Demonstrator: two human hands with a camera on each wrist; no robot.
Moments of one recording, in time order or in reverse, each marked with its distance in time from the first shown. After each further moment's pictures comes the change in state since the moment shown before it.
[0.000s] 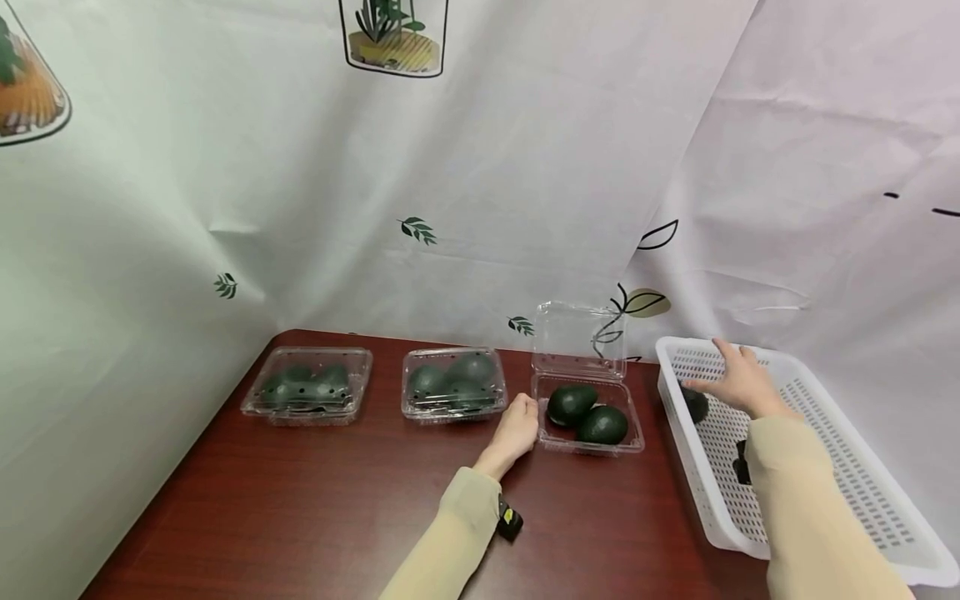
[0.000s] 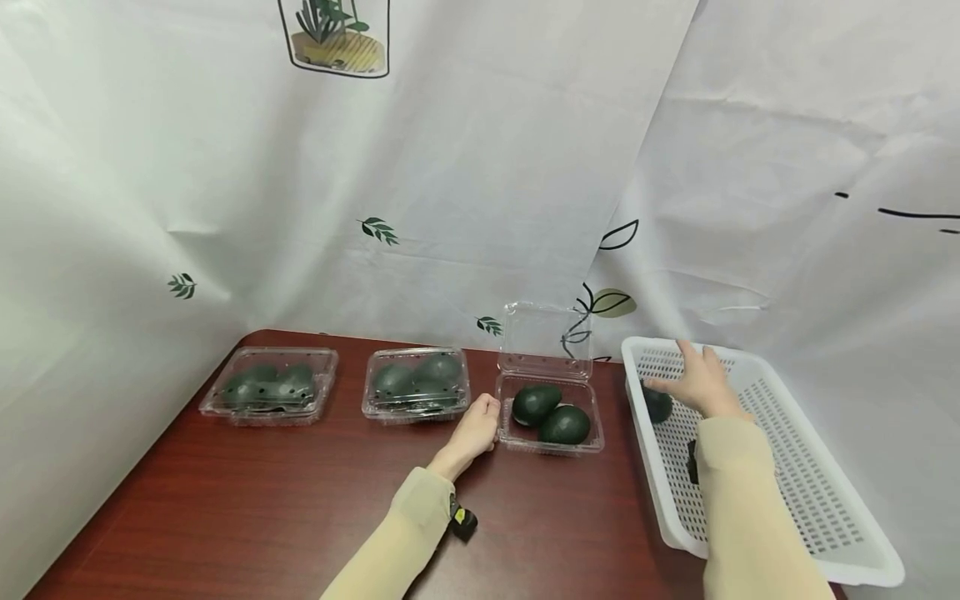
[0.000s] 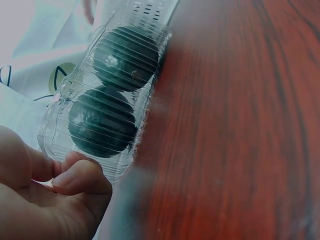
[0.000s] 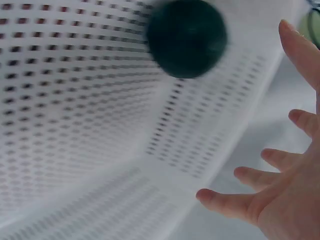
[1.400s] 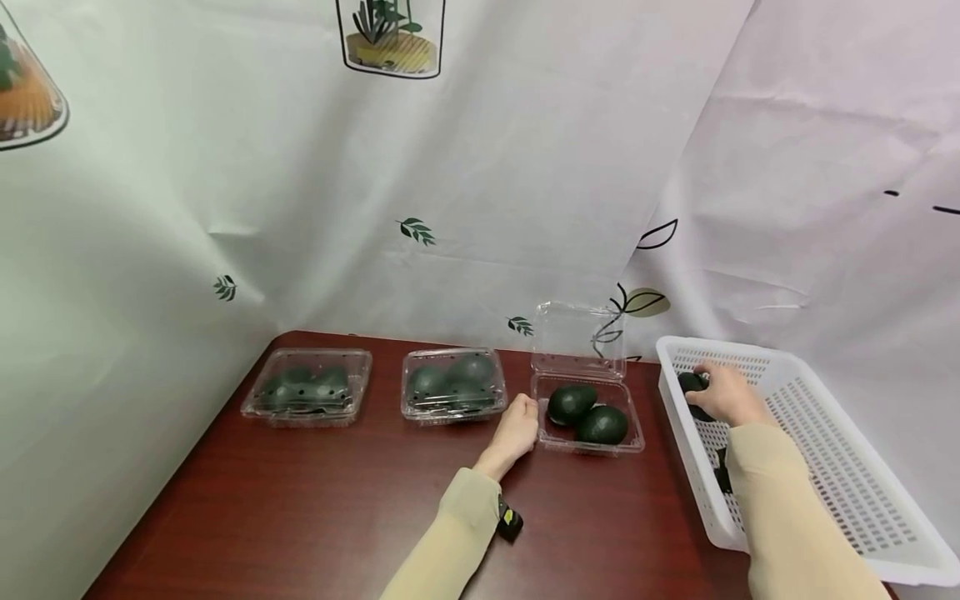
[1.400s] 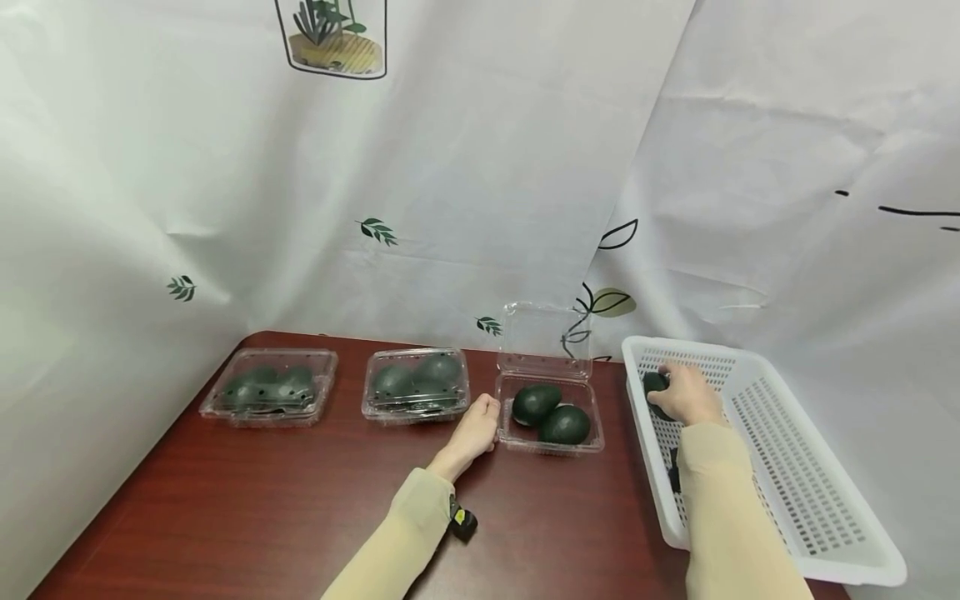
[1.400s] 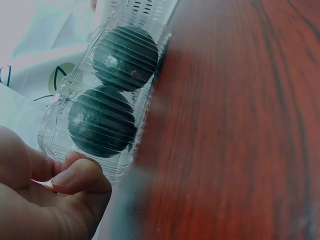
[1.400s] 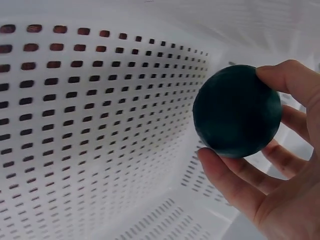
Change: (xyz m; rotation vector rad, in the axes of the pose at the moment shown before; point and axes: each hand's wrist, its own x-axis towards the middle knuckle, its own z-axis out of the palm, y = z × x) left_hand 0.001 0.000 0.001 -0.009 0.000 -0.006; right_hand 0.002 0.007 0.030 -0.051 0.023 -0.051
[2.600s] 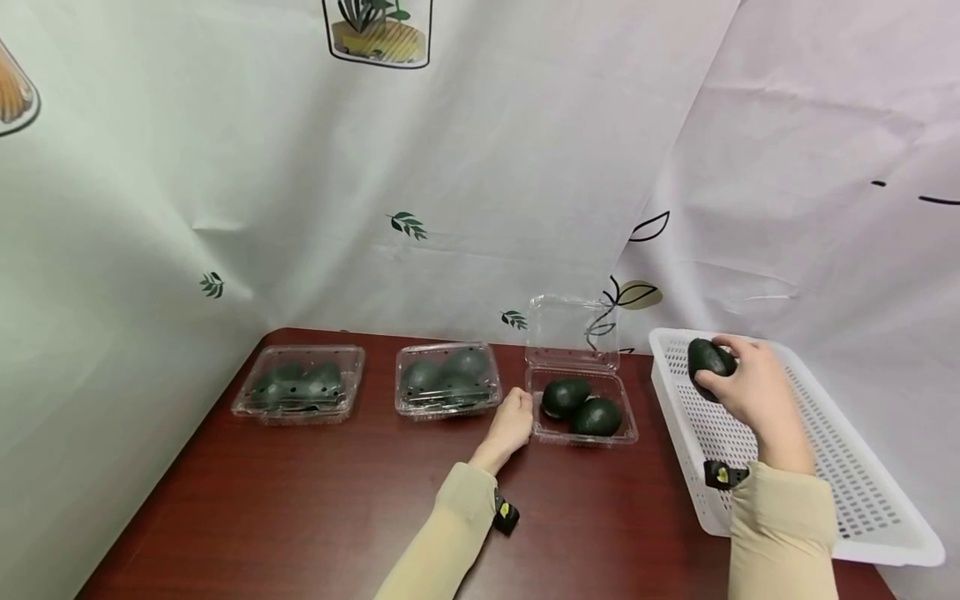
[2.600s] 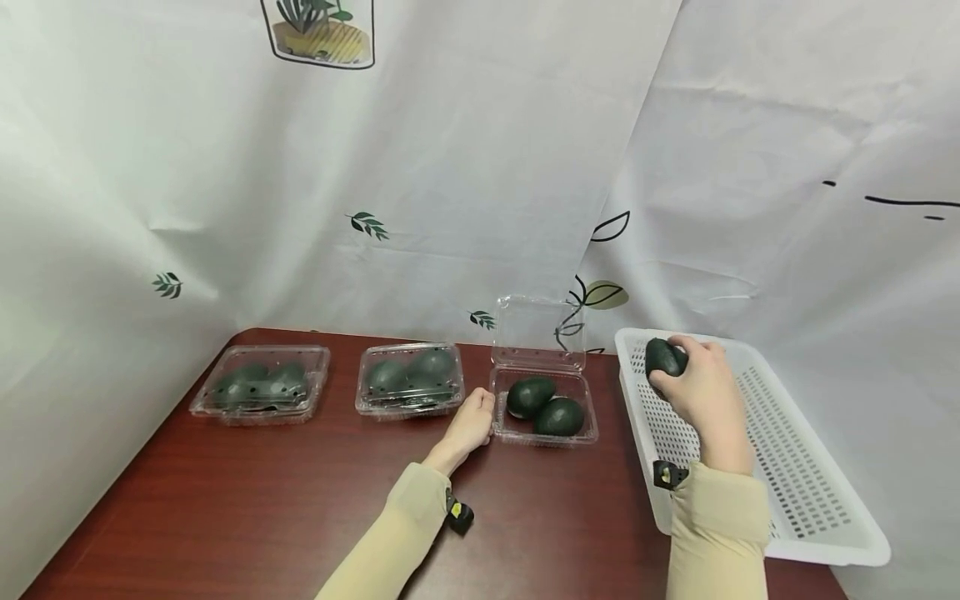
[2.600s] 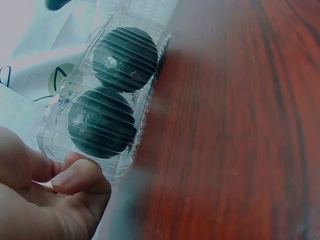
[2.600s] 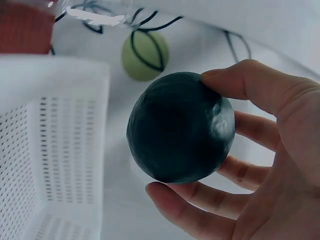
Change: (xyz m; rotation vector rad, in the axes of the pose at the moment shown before) left_hand 0.004 -0.001 0.000 0.026 0.032 0.007; right_hand -0.063 -0.076 -0.059 0.103 0.319 0.005
